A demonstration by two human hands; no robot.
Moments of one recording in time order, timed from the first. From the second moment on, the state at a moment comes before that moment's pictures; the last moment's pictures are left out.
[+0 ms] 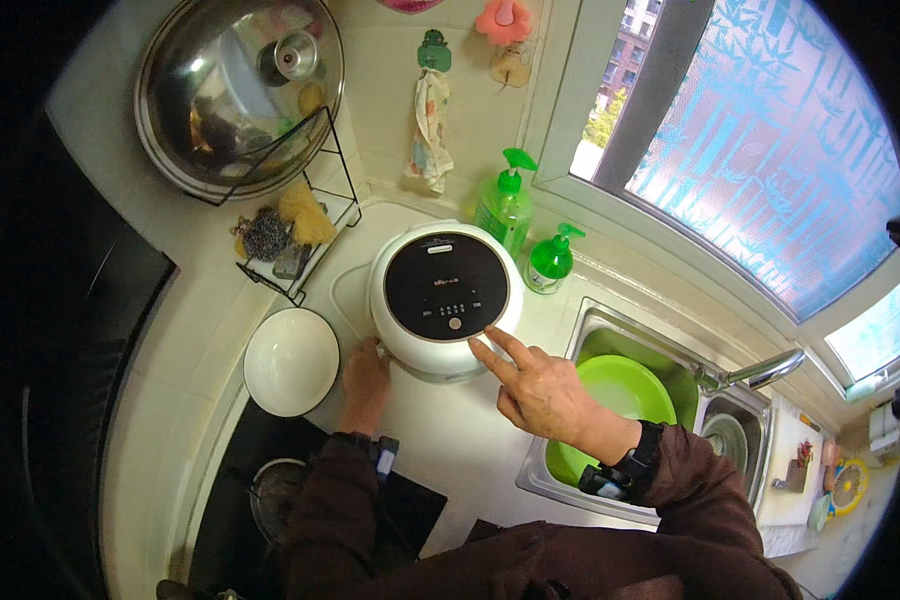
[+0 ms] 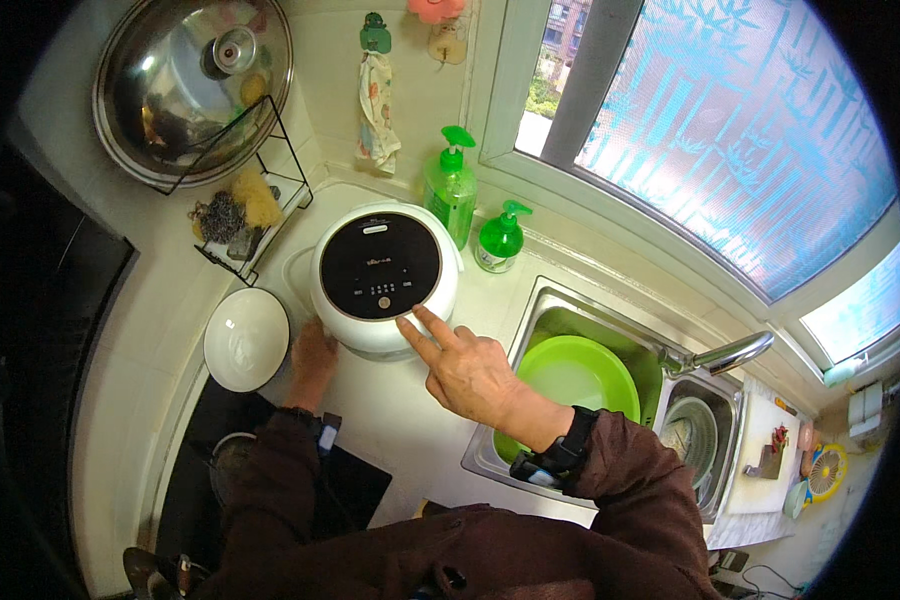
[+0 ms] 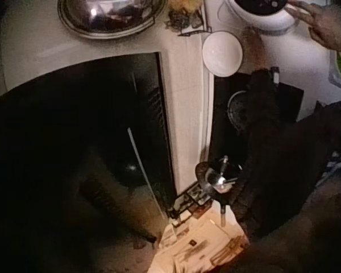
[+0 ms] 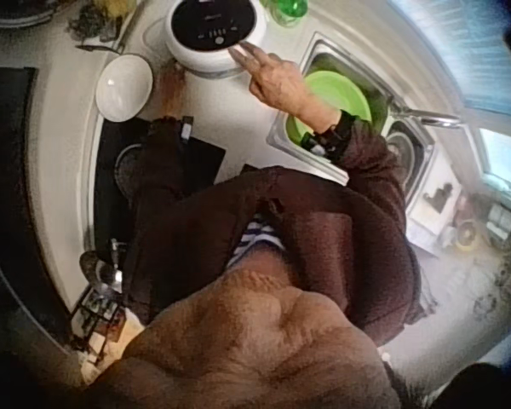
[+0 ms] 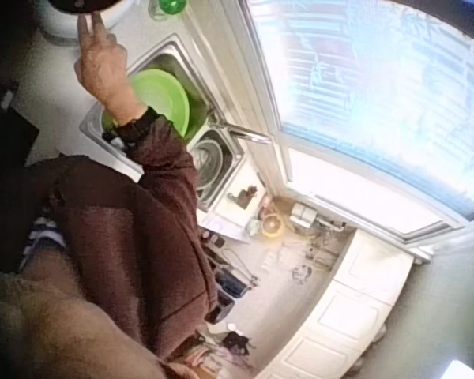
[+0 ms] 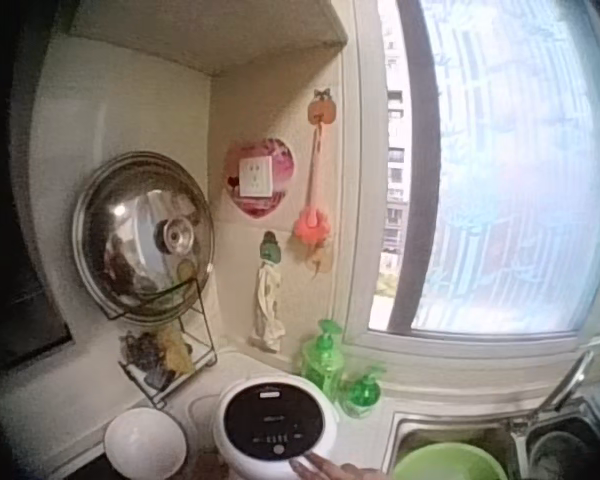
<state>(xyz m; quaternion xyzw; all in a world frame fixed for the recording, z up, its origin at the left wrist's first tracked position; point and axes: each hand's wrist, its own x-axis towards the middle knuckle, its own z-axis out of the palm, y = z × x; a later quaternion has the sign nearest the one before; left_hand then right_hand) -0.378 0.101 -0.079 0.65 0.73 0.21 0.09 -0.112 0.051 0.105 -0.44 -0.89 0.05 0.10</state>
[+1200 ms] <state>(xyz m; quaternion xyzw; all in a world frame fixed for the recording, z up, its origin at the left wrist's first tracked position) -0.350 0.119 0.184 0.61 0.69 0.39 -0.02 0.064 -0.037 0.040 -0.38 -0.81 0.33 0.31</state>
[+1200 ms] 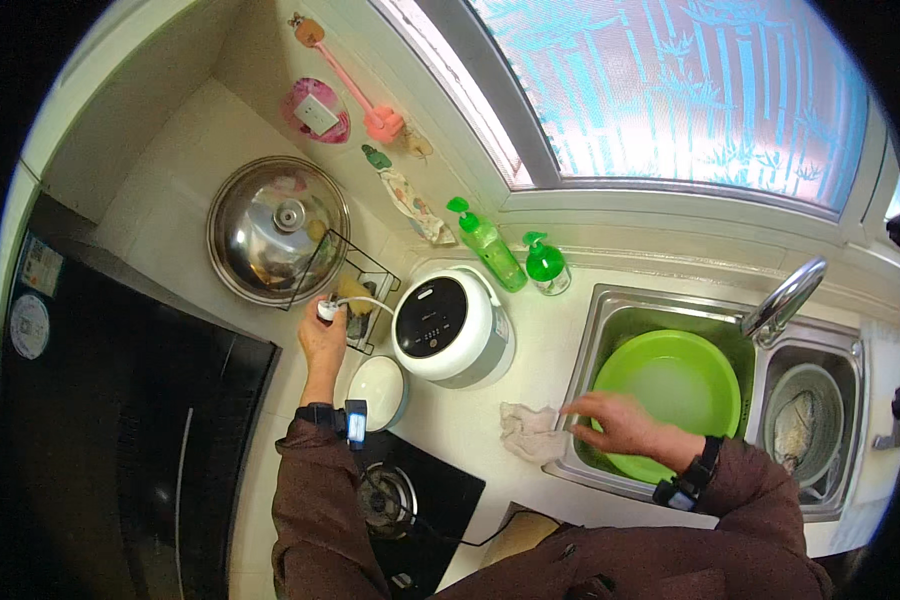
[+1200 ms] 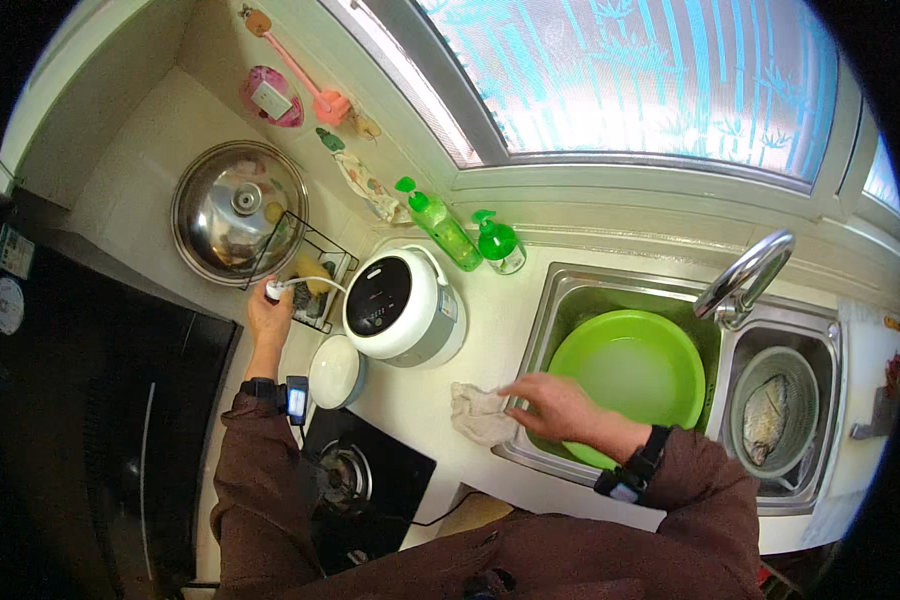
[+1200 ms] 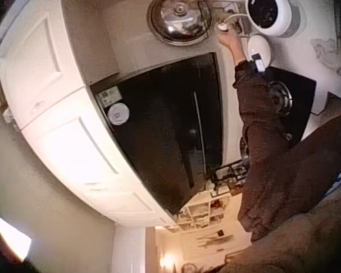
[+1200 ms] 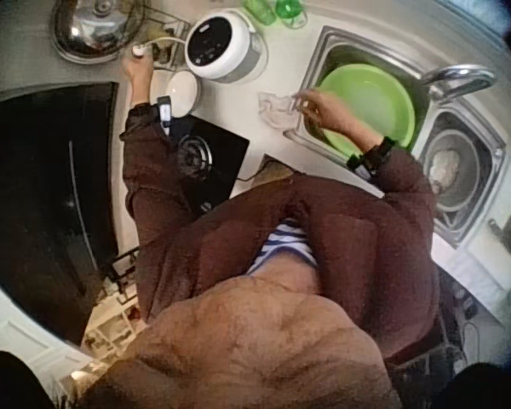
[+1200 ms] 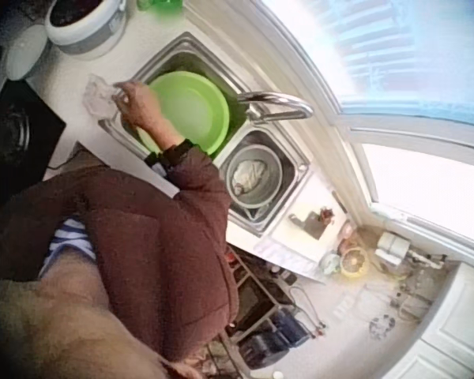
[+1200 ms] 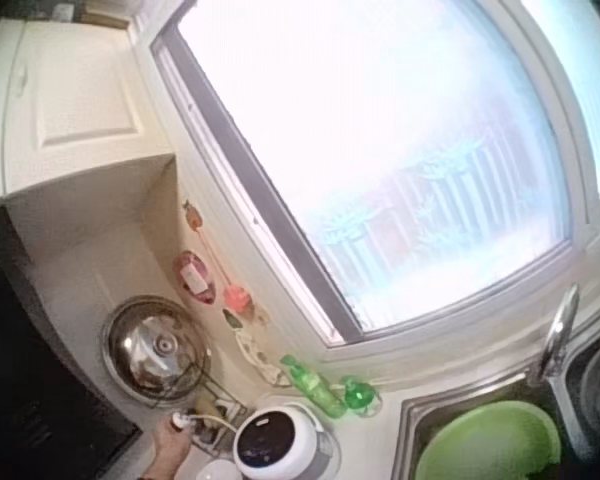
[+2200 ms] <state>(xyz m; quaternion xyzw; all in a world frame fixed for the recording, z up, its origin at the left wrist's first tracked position) -0.387 0.240 0.206 0.59 0.70 0.39 0.10 -0.090 0.162 0.016 -0.51 -0.45 0.62 0.40</state>
